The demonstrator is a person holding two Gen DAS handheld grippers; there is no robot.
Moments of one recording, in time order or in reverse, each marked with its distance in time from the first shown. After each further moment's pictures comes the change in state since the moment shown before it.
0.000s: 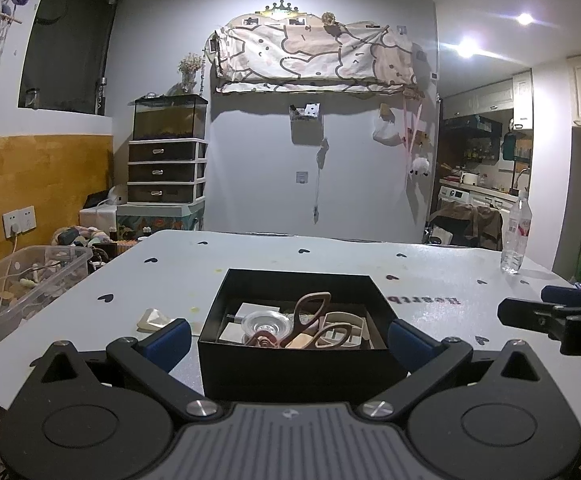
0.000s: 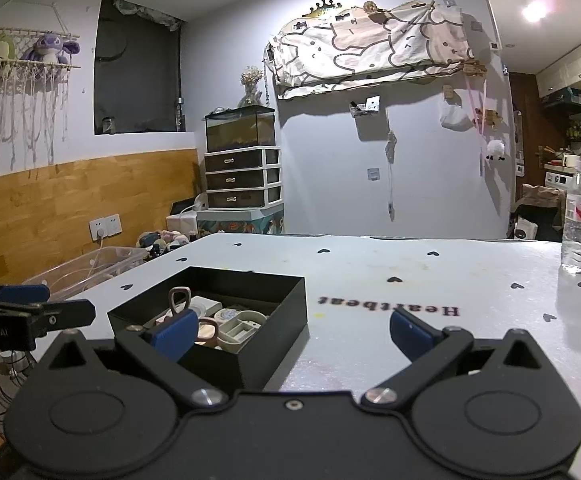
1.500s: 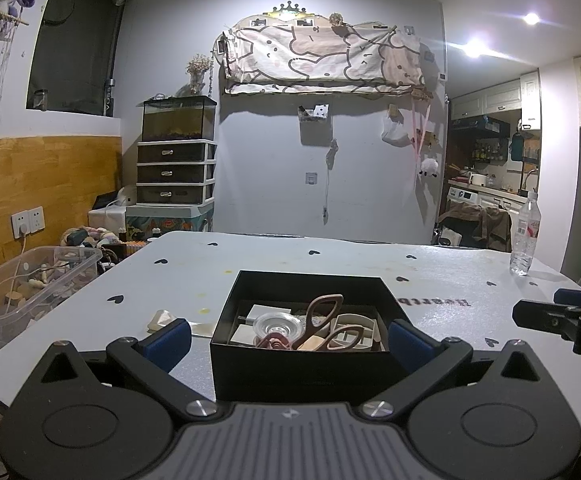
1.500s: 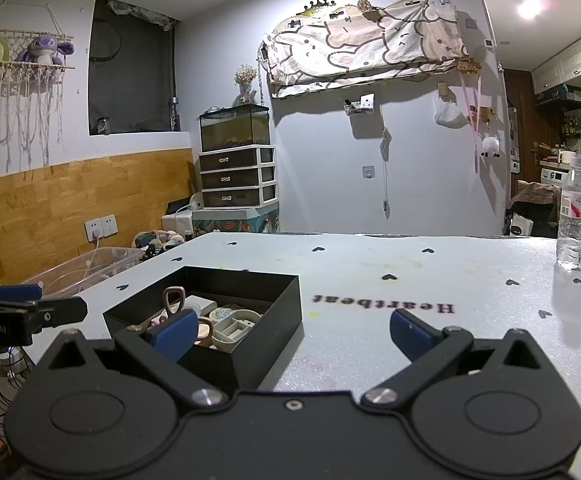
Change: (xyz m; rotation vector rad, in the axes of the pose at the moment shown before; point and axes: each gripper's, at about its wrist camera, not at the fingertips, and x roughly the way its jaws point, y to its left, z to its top) left arm -0.002 0.003 0.002 -0.003 -0.002 0.022; right arm -0.003 -0.003 -0.001 0.008 0.002 -0.007
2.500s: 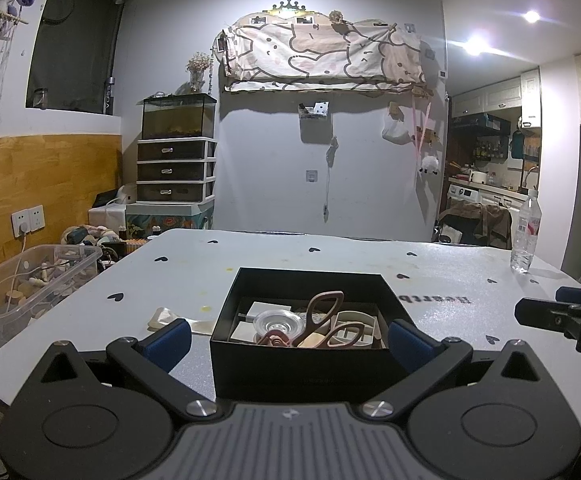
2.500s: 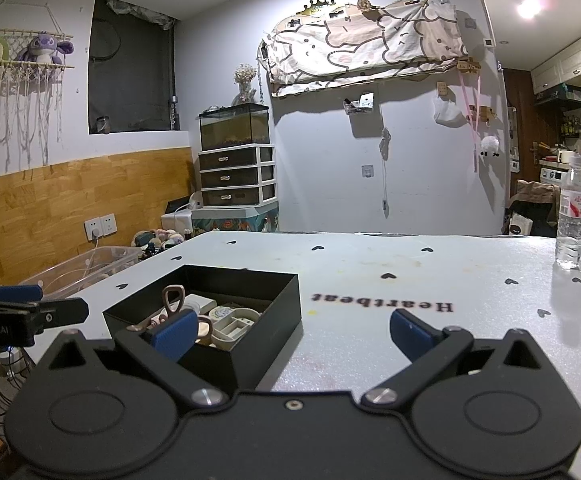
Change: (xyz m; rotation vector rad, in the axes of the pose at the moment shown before) left arm 0.001 0.002 -0.001 0.001 0.003 0.002; right arm -0.001 -0.001 0.000 0.000 0.002 -0.002
